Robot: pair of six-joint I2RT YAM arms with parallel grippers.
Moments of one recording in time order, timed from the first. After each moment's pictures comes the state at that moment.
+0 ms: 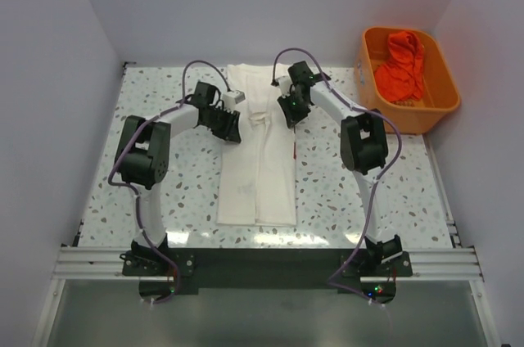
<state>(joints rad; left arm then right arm) -0.26 2.05 1.37 -0.37 0.56 0.17 0.38 2.39 2.05 -0.86 -0.21 -0.18</state>
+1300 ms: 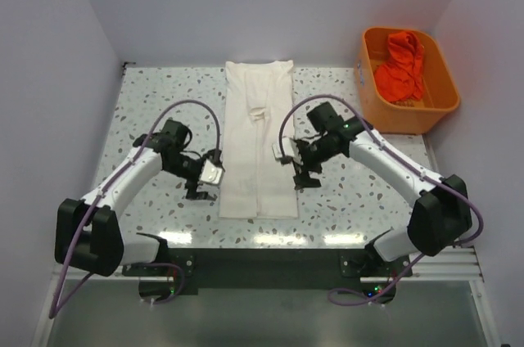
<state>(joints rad) -0.23 1.33 0.96 -0.95 0.92 1.48 0.52 1.46 1.27 -0.90 -0.69 -1.11</state>
